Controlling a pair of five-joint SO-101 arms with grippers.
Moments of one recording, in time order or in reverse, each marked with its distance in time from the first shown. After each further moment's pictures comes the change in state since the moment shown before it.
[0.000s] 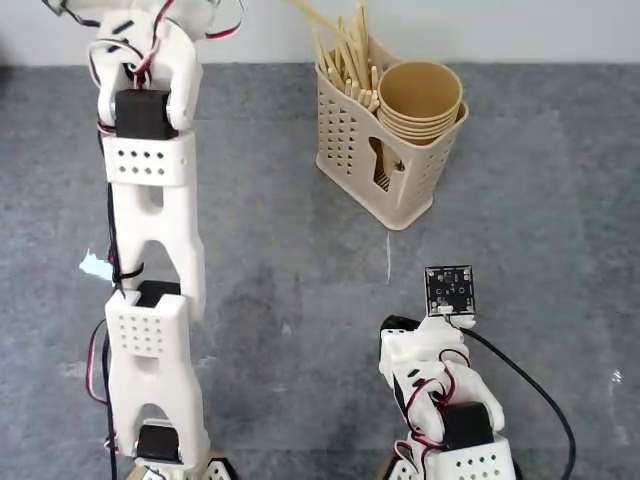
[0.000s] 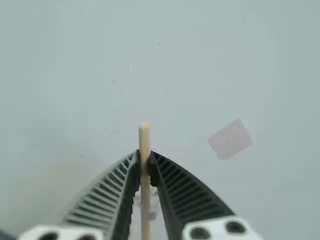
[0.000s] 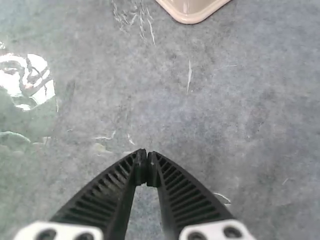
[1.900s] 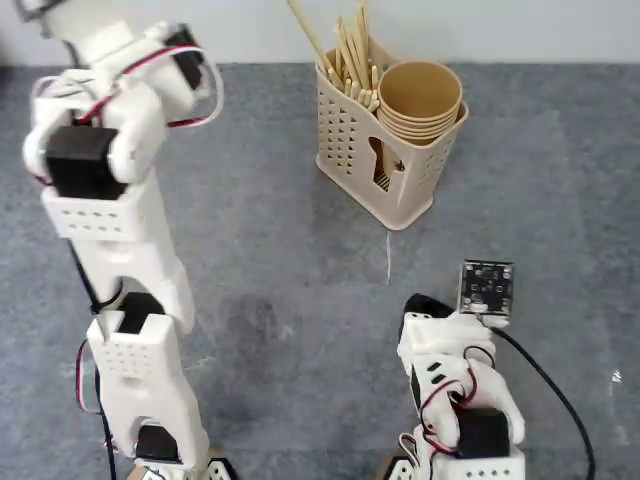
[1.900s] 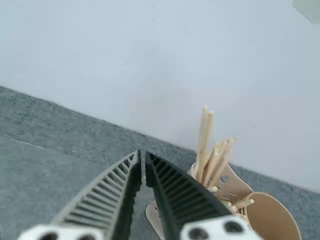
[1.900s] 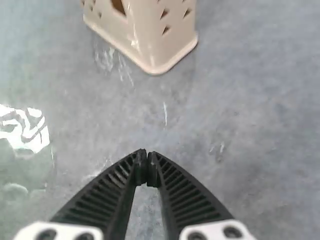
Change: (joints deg) left arm -1.6 -11.5 -14.4 53.8 -23.0; right arm 7.6 0.0 -10.2 2.4 0.0
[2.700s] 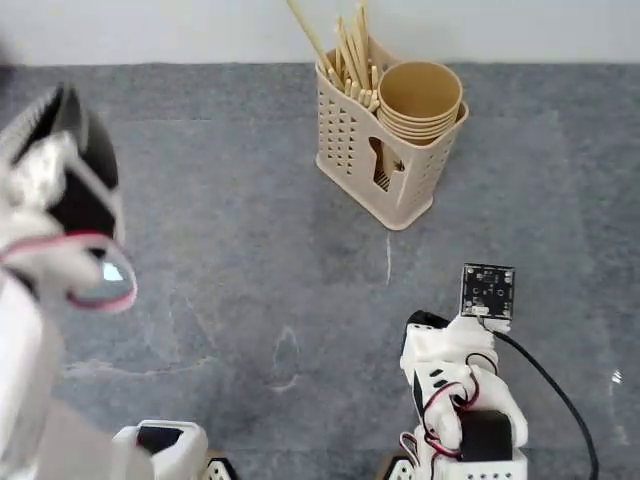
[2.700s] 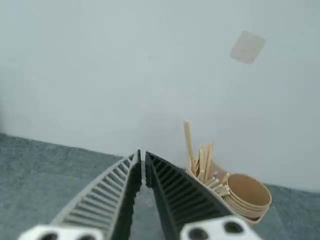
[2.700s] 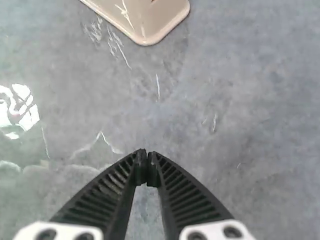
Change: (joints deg) left arm -1.1 -55.6 45.0 0.0 -10.9; right arm 0.6 0.0 -0.1 7.1 0.0
